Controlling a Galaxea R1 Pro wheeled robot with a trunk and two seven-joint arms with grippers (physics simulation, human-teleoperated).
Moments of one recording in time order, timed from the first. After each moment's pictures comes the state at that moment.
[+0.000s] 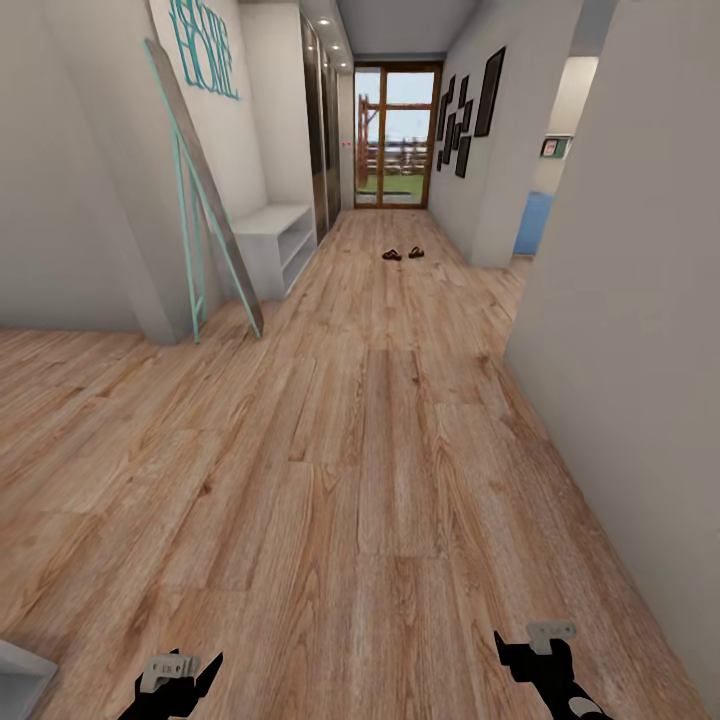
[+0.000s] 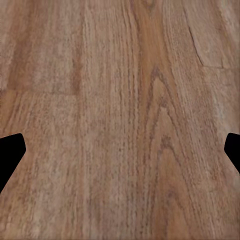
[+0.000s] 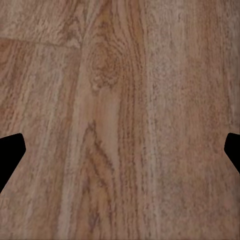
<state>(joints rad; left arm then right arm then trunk) -0.36 0.20 0.12 -0.20 0.17 -0.50 -0.52 -0.53 -0.13 -0.12 -0.03 0.16 -0.44 0.01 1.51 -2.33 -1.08</state>
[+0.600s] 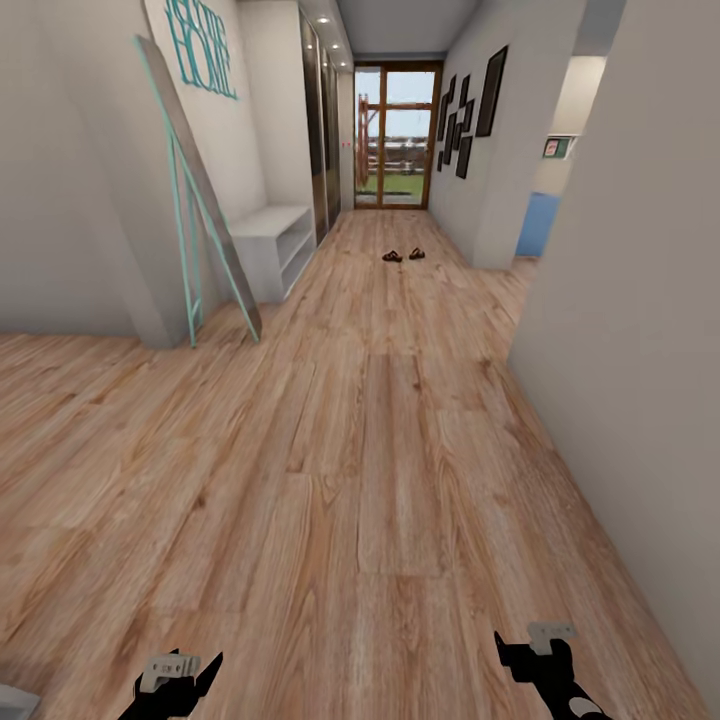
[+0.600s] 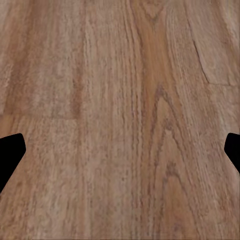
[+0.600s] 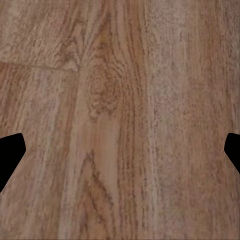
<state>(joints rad) -0.36 0.20 0.12 -0.20 0.17 -0.50 -0.52 -0.53 -0.13 -0.12 -0.03 0.16 -0.44 0.01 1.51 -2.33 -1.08</state>
